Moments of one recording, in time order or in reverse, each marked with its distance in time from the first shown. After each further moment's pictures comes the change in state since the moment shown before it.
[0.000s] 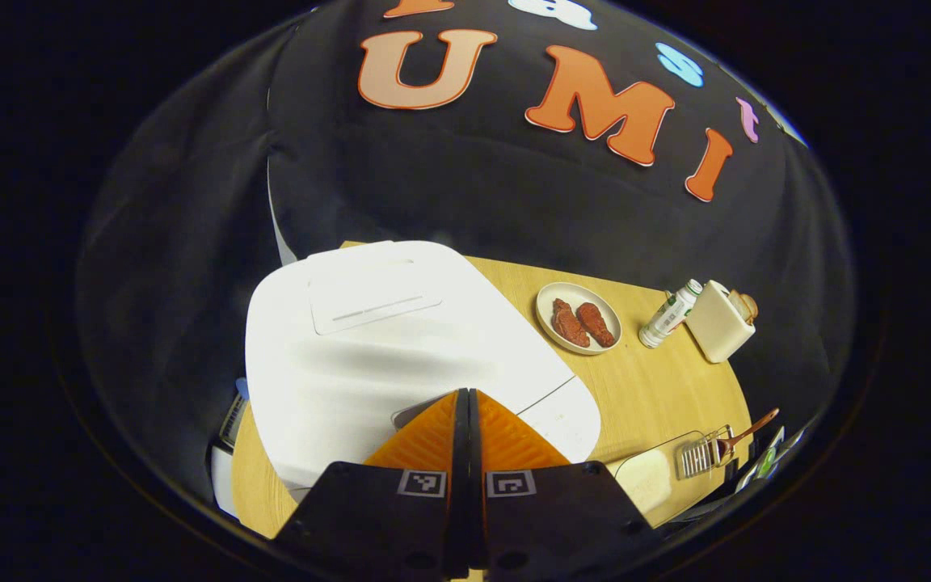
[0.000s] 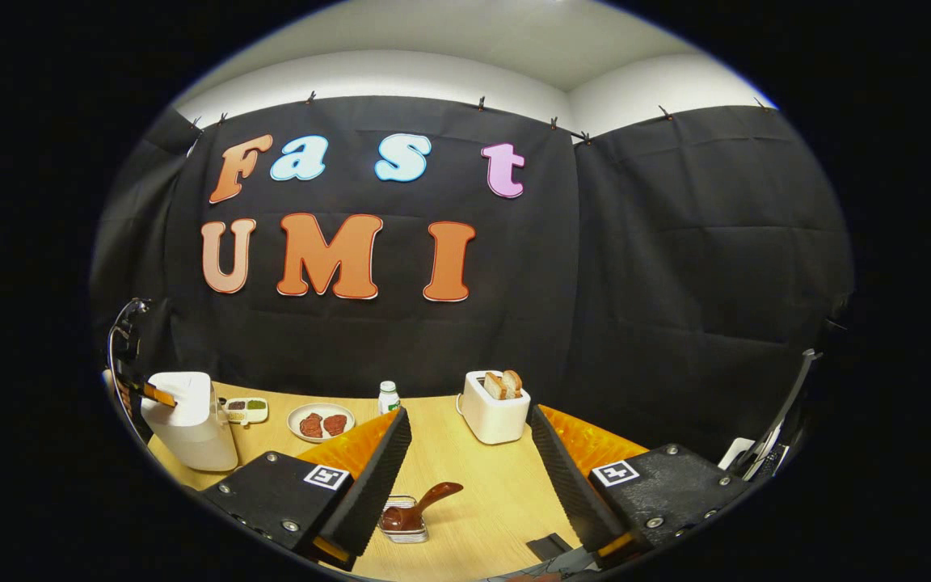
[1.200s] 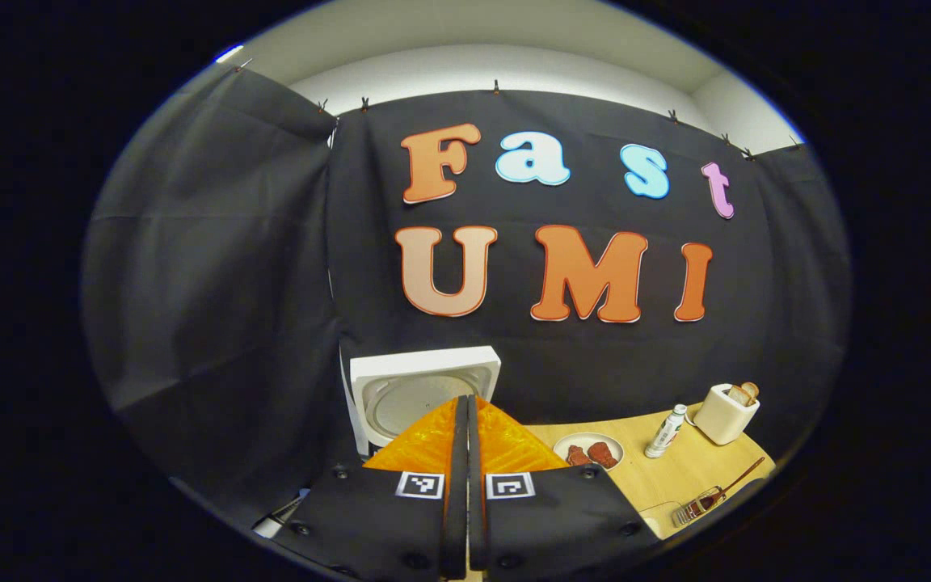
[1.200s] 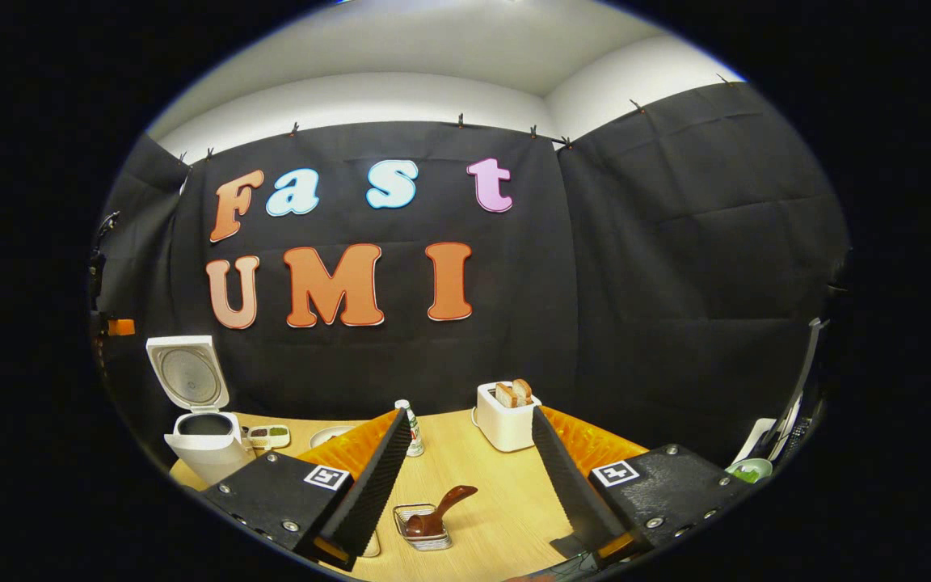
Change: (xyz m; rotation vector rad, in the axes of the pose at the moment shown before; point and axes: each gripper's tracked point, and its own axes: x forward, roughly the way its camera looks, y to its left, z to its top) left arm -0.243 -0.041 0.137 0.160 -0.677 0.208; right arm -0.013 -0.010 0.003 0.120 -0.065 0.028
